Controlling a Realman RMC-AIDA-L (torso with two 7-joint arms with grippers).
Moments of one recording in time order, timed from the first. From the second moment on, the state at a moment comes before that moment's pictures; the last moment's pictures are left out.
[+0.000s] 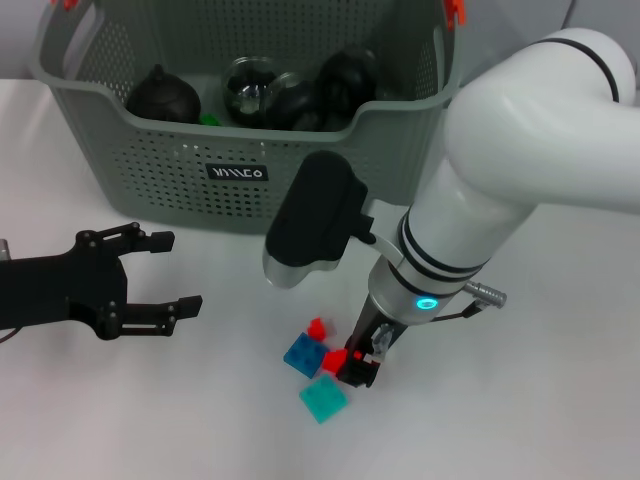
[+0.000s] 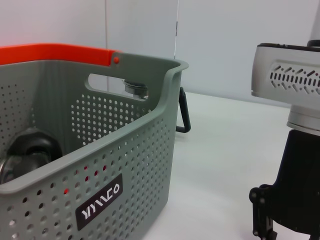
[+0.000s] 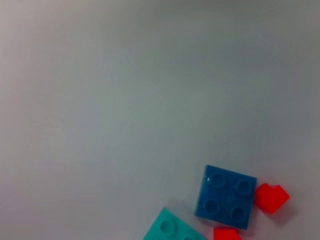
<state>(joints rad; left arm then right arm) -0.48 -2.09 0.27 0.77 2.35 1.75 -1.10 1.03 2.12 -2.06 -0.85 -2.29 -1.17 2.67</state>
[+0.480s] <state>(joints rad) -0.48 -2.09 0.27 0.77 2.35 1.75 -1.10 0.84 2.10 -1.75 -1.32 -2.48 -1.46 2.72</state>
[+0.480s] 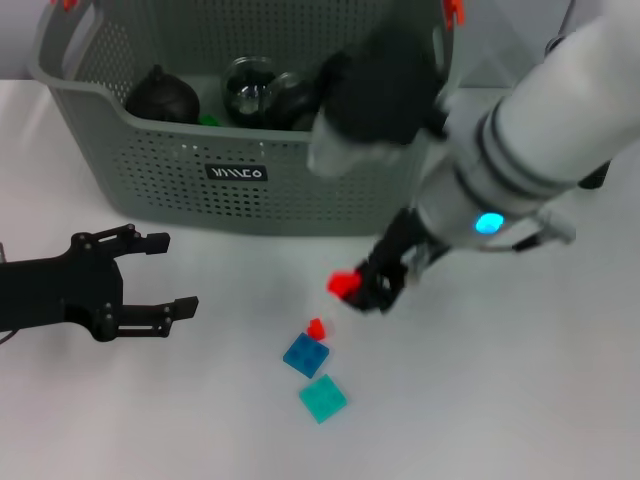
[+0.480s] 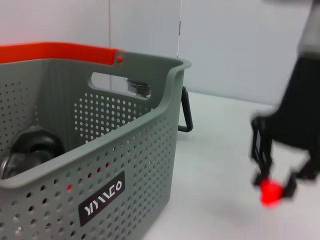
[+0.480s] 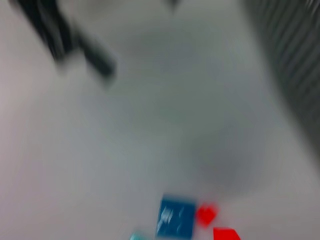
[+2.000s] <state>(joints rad) -0.49 -2.08 0.27 0.78 2.35 1.77 -1.10 0.94 2.10 -1.35 -1.26 -2.50 -1.07 2.44</state>
